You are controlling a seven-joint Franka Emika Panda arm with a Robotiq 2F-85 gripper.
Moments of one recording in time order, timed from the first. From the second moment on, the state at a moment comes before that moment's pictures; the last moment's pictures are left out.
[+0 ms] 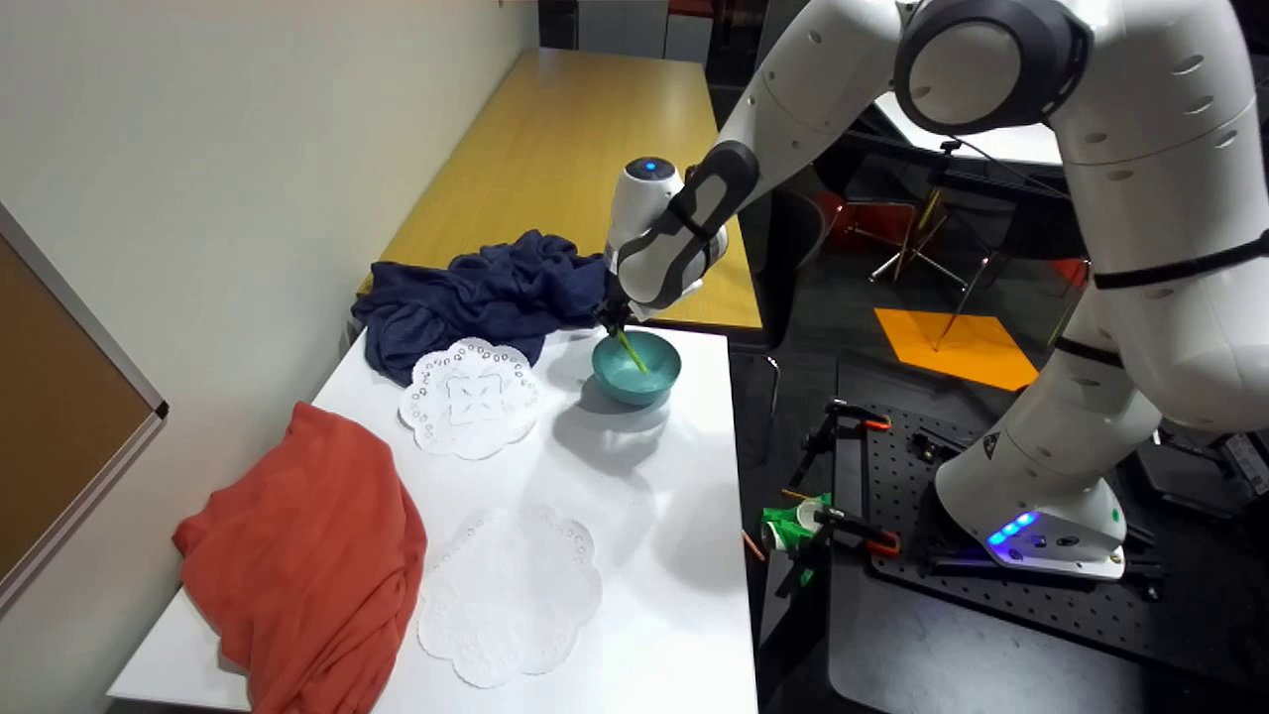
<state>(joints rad) -0.08 0.70 -0.21 -2.01 0.13 2.87 0.15</state>
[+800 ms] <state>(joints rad) 0.01 0.42 -0.11 -2.15 0.00 2.72 0.11</state>
